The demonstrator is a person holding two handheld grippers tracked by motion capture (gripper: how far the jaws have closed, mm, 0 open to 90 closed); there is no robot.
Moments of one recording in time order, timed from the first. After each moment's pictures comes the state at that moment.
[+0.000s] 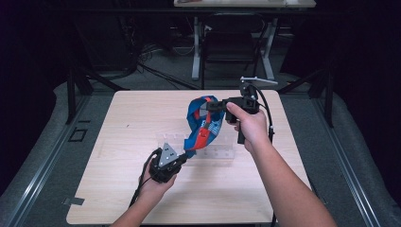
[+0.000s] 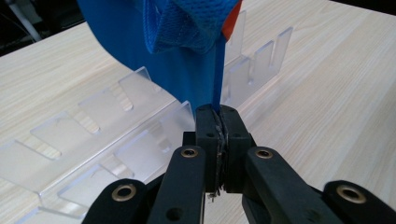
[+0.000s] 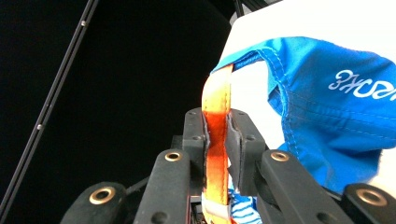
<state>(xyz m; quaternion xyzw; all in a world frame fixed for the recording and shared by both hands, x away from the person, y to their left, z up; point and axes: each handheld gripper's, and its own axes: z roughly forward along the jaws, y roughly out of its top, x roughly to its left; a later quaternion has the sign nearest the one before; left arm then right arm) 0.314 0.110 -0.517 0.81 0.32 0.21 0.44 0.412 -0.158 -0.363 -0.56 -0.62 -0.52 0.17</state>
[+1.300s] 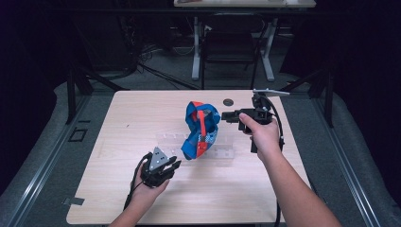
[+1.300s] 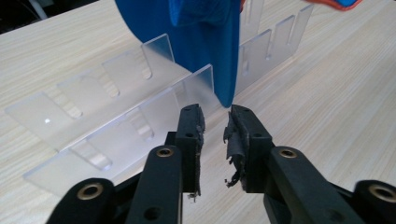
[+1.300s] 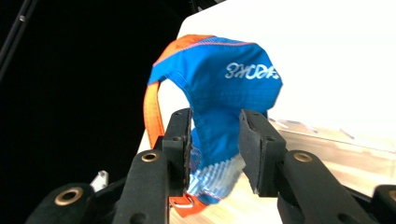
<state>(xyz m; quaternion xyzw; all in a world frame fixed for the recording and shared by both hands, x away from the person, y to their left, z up) 0.306 0.136 -0.528 0.81 0.34 0.21 0.43 0.403 -0.195 -0.394 -0.60 -0.64 -0.48 0.11</state>
